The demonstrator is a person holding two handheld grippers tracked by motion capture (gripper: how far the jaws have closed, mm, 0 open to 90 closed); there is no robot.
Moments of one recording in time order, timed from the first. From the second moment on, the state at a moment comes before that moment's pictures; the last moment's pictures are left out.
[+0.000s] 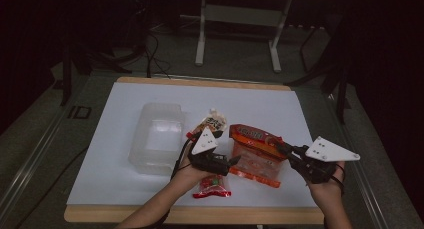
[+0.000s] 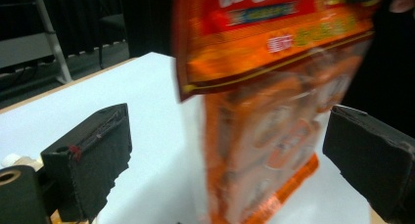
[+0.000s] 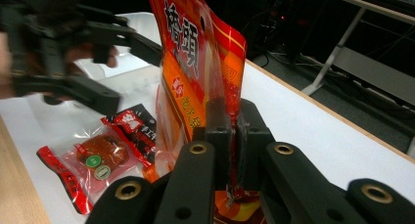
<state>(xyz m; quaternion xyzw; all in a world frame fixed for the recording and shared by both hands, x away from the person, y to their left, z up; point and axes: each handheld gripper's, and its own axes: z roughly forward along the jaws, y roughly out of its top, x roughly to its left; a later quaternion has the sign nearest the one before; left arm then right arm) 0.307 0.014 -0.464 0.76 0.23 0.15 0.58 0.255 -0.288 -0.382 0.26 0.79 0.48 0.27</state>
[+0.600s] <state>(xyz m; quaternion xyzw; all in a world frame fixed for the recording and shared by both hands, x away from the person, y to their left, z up) 0.353 0.000 -0.484 0.78 0.13 0.04 0.62 0.253 -0.285 -0.380 0.25 0.80 0.48 0.26</state>
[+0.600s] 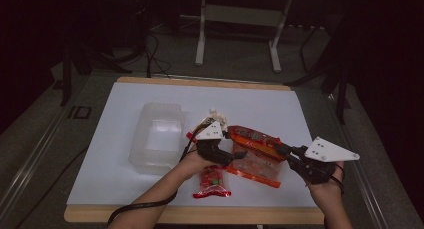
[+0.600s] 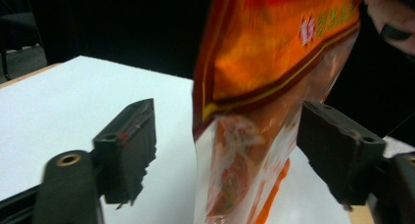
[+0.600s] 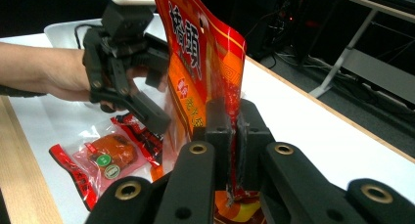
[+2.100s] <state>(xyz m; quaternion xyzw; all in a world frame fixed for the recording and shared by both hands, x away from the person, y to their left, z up) 0.335 -0.009 -0.421 0.77 0.06 0.08 0.63 0.252 -0.296 -0.327 0.25 0.75 0.53 0.30</state>
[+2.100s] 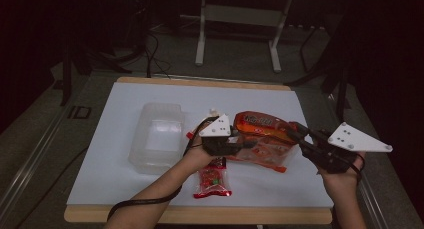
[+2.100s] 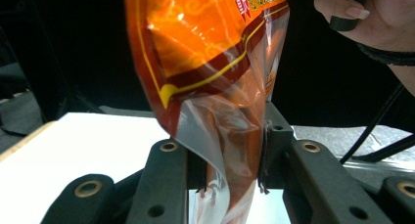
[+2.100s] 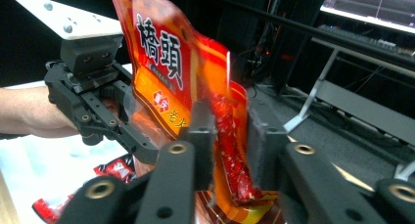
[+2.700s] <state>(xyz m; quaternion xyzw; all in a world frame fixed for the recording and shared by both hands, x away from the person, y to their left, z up) 0.336 0.021 -0.397 0.74 0.10 0.12 0.66 0.244 -0.294 -0.312 0.27 0.70 0.56 0.35</state>
